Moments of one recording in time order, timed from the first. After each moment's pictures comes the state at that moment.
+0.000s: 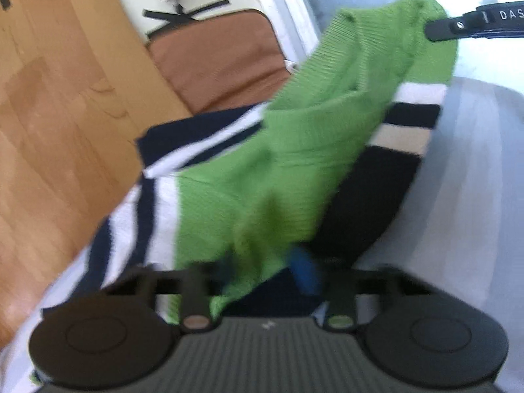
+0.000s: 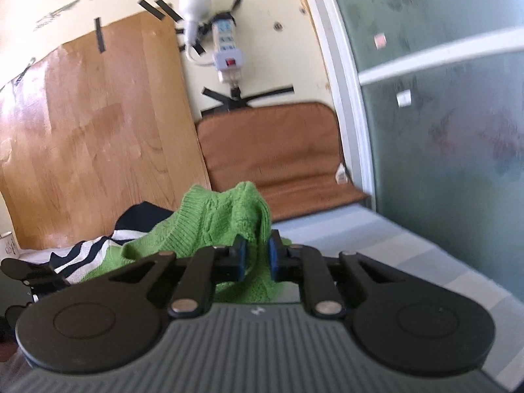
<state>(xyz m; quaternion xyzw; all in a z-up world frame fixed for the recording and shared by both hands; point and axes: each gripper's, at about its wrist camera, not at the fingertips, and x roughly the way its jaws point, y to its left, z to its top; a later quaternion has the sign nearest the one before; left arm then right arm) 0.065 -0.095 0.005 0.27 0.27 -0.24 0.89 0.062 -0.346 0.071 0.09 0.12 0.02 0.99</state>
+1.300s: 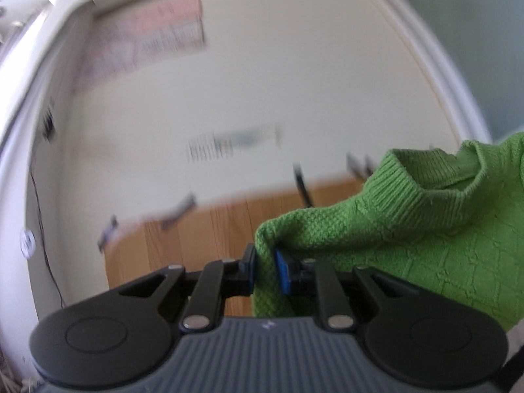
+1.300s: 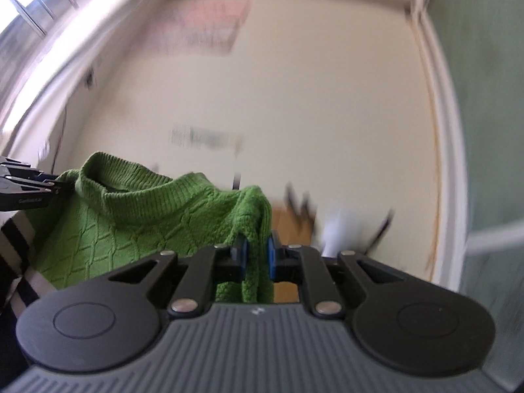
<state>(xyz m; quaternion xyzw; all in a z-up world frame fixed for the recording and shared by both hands) -0.028 0.022 0.285 0.13 -0.06 0.09 0.99 0.081 -0.277 0.285 -0.09 -0.11 0.19 0.97</state>
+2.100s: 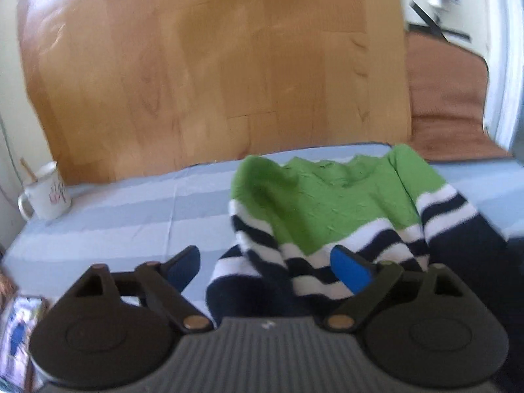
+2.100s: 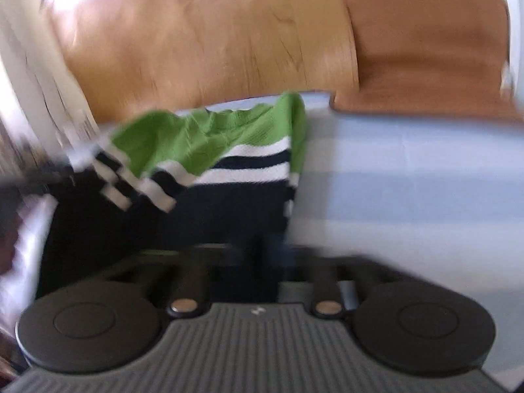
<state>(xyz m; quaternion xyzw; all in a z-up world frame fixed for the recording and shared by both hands) 0.092 0.044 0.049 0.07 0.32 0.03 0.94 0.216 -0.246 0.048 0.00 0.36 0.23 0.90</state>
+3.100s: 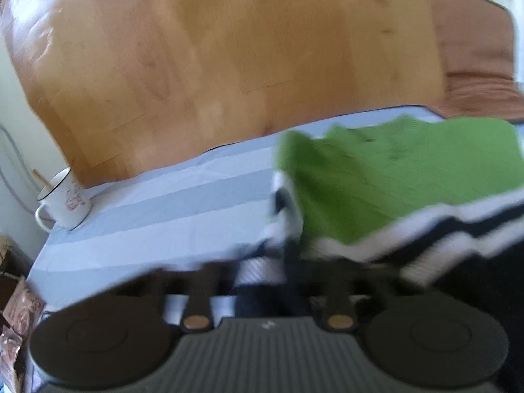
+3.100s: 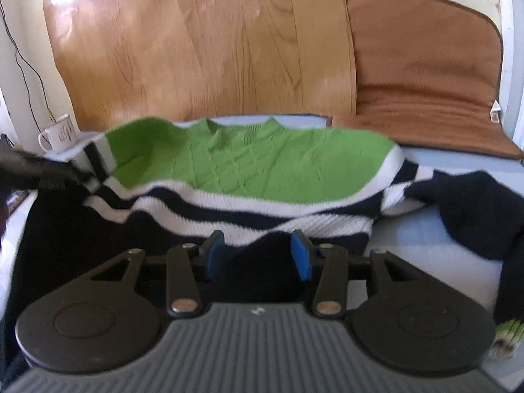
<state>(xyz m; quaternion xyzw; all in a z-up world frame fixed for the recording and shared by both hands) 0.136 0.061 0.044 0.10 0.37 0.09 0.92 0.219 -0.200 0.040 0.00 0.34 0.21 0.92</state>
